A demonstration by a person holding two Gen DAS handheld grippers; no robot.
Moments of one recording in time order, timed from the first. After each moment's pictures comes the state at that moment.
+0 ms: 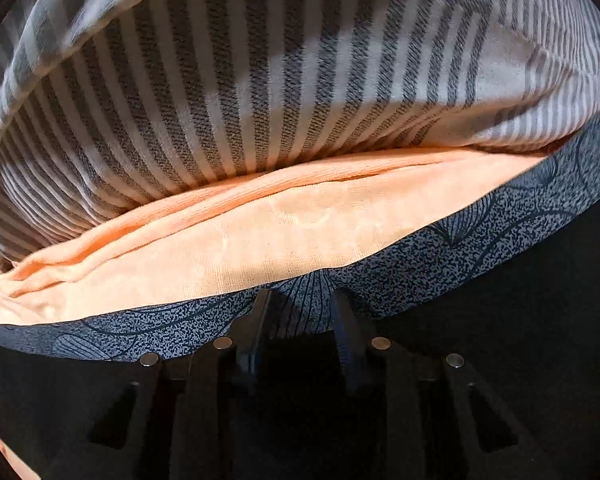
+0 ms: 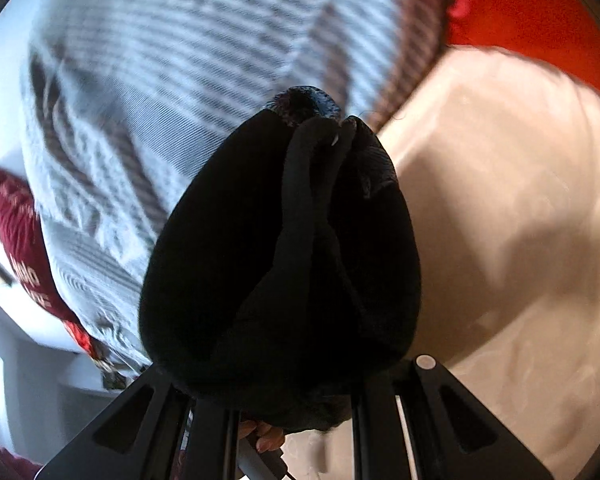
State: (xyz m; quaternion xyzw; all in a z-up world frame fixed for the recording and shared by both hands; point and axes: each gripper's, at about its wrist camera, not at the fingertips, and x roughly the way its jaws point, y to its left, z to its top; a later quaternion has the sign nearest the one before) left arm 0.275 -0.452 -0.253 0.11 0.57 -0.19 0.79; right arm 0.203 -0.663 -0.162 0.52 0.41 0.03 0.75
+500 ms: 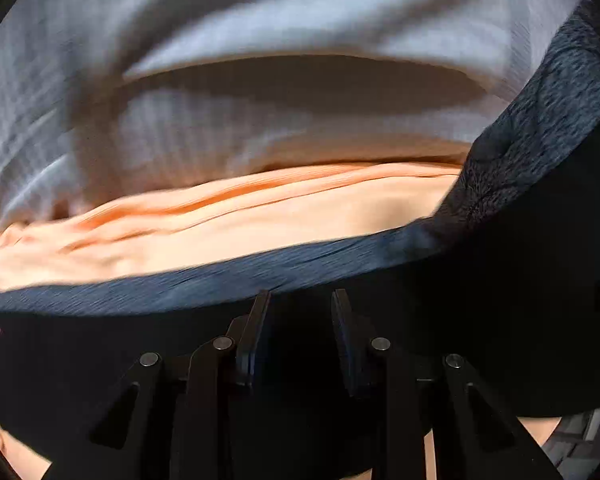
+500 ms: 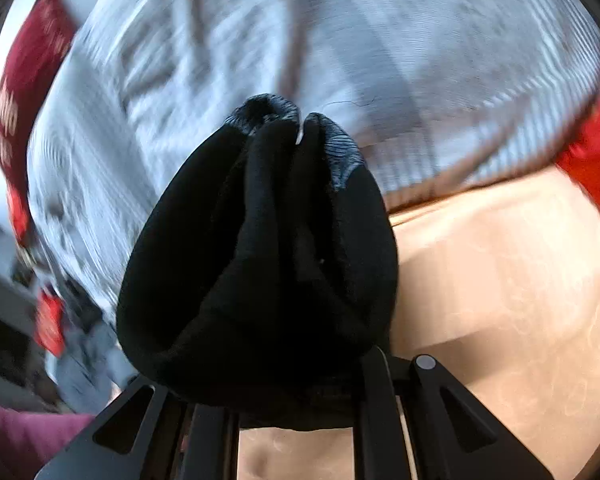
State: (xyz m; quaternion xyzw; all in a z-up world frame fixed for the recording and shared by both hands) left arm 0.290 -0.302 -0.202 0.05 0.59 -0.20 0.78; right arm 0.251 -0.500 -0.075 0.26 0.45 0.04 0.85
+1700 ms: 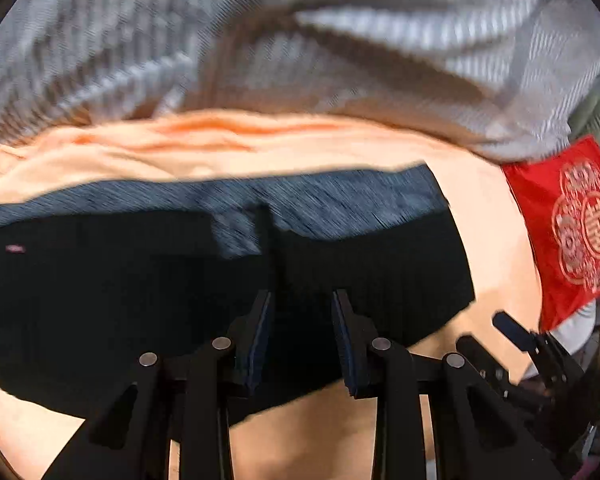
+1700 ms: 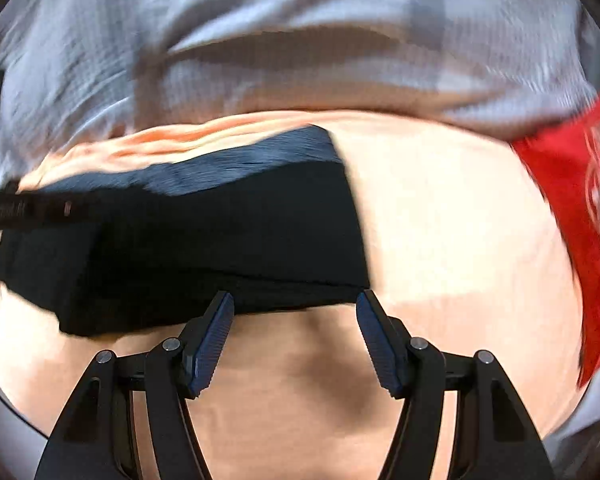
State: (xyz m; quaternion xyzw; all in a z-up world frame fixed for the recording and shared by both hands) left arm 0.250 -0.185 -0.182 -0.02 0.65 -0.25 0.72; right arm 0.199 -0.396 -0.131 0.08 0.58 -0.08 0.80
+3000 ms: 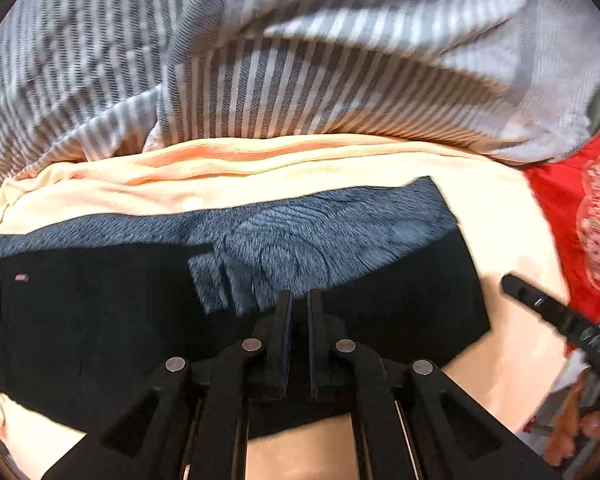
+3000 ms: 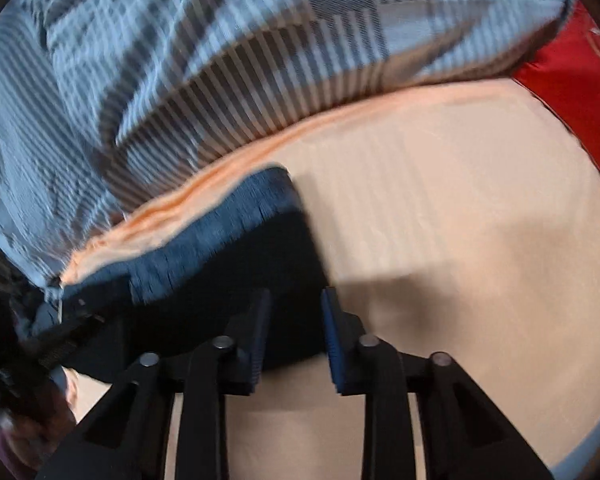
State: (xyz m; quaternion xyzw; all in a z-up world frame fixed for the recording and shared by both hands) left arm 0.265 -0.245 -0.198 0.03 0.62 -0.20 0.76; right arm 0.237 -0.484 -0.145 0.25 0.57 -0.06 0.78
